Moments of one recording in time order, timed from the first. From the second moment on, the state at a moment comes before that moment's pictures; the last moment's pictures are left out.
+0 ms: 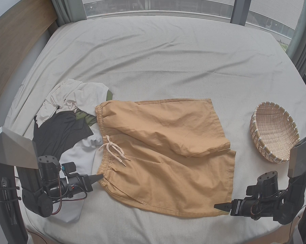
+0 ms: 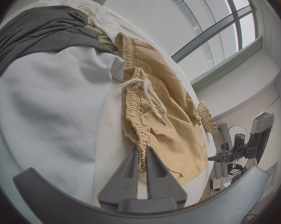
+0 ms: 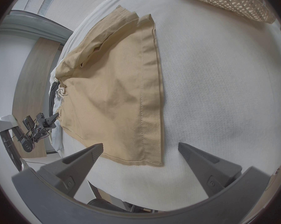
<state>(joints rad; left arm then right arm) -0.10 2.28 -0.28 -1.55 -0.55 -0.36 0.37 2.14 -0.02 -1.30 0.19 0.60</state>
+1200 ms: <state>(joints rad) -0.06 2.14 -0.17 -1.55 -0.71 -0.36 0.35 1.82 -0.02 -1.09 0.19 0.63</state>
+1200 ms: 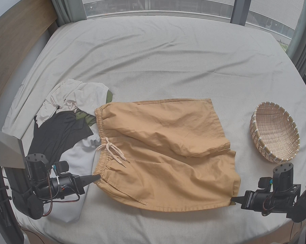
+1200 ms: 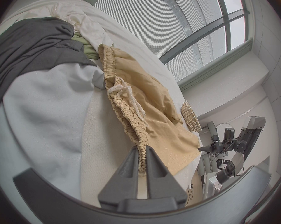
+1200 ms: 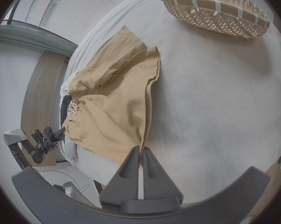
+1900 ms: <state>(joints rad) -0.06 2.08 -0.12 -1.55 -0.77 -0.33 0.35 1.74 -0.02 -0.99 0.19 0.62</state>
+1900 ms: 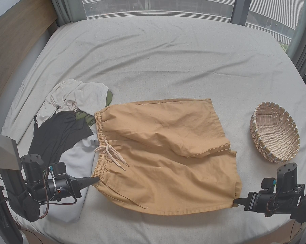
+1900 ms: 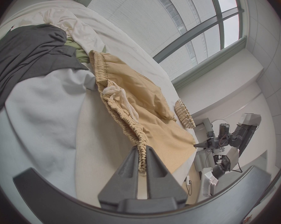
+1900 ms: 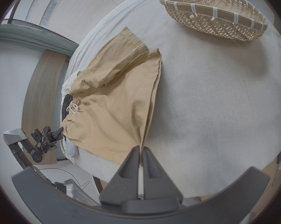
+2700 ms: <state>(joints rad) -0.06 2.10 -0.02 -1.50 -0.77 -0.24 0.36 1.69 -0.02 -0.82 0.19 0.56</state>
